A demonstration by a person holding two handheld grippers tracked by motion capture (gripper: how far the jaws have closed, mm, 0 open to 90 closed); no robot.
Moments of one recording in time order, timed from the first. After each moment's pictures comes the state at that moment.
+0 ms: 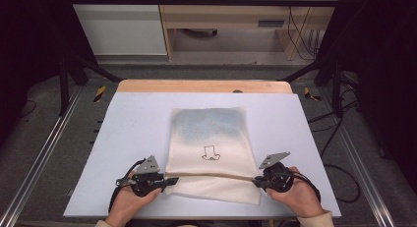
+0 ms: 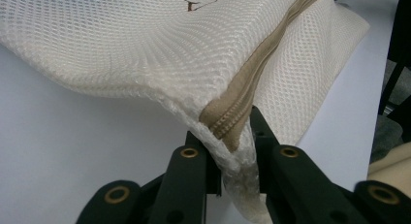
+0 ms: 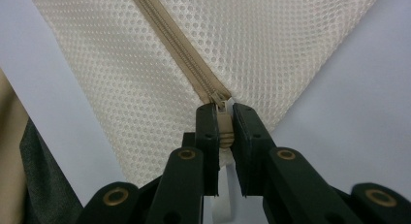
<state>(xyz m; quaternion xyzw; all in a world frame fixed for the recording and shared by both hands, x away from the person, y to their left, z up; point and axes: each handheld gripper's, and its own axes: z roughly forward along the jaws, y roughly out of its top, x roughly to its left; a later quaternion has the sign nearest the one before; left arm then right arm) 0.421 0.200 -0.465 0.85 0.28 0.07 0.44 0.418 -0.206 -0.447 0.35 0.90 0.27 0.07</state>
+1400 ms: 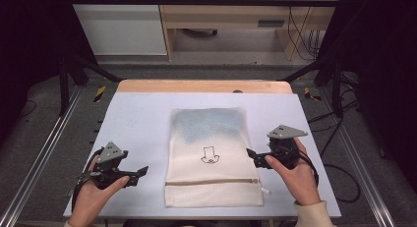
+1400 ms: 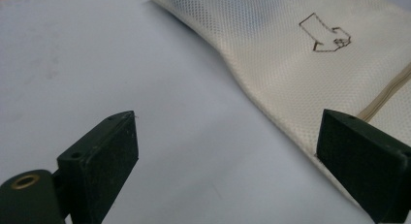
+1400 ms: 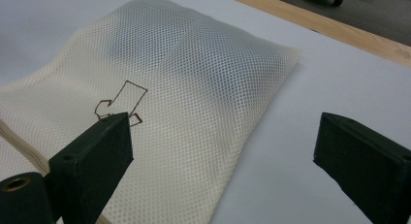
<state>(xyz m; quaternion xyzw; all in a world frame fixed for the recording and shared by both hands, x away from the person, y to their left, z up) 0.421 0.274 -0.410 0.81 0.40 0.19 0.38 0.450 -0.204 -0.383 0.41 0.79 0.40 0.22</state>
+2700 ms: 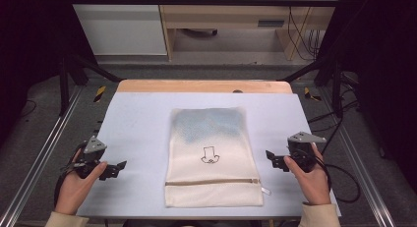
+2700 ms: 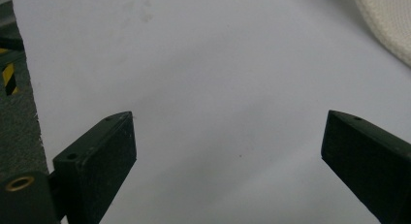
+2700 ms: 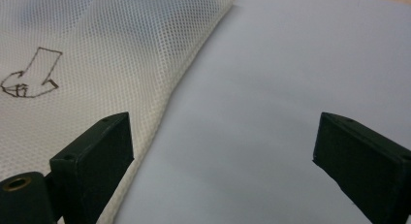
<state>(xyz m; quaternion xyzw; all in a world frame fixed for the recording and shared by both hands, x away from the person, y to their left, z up) 0.451 0.337 -0.433 0.82 0.44 0.23 0.30 0.457 -0.265 -0.429 0.49 0.76 0.38 0.22</state>
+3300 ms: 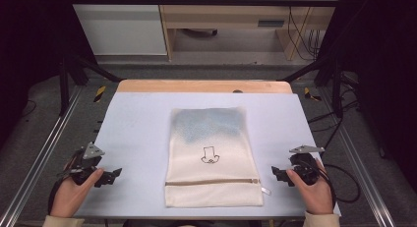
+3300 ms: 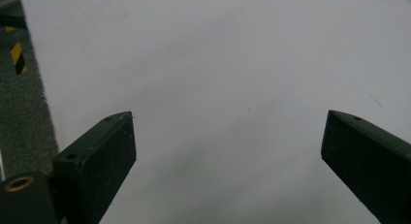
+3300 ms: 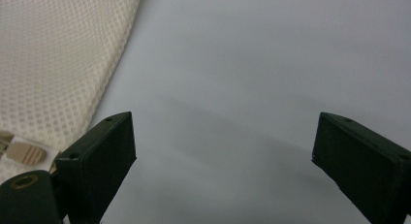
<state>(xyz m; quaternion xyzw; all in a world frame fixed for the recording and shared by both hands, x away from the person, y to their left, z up) 0.436 0.340 -0.445 0.83 0.44 0.23 0.25 0.437 -0.276 -0.457 0.54 0.77 0.29 0.18</state>
